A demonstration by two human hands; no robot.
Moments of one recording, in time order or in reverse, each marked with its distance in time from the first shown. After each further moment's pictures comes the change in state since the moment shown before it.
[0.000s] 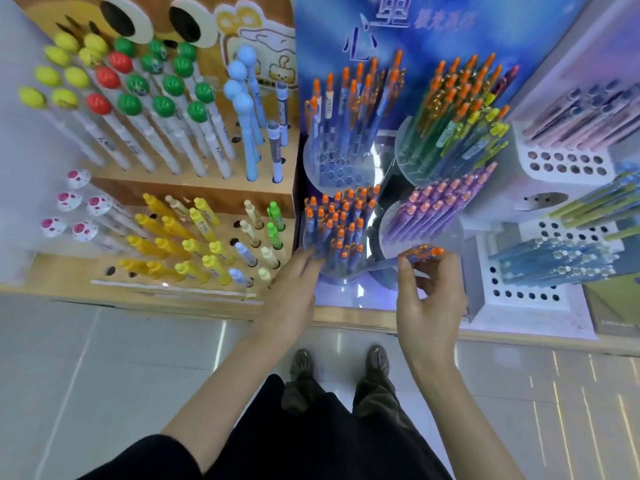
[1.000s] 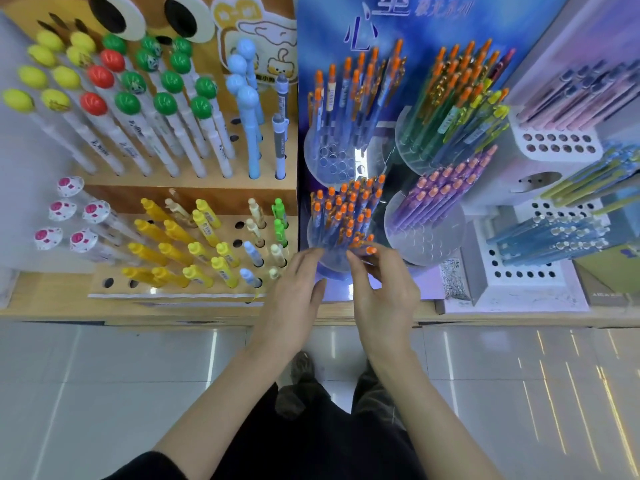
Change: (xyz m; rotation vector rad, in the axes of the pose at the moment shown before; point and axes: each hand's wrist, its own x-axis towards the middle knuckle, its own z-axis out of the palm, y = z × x) left_hand -0.016 -0.005 -0.017 -0.180 0.112 0.035; right_hand -0.030 -0.009 0.061 -0.166 0.075 -0.146
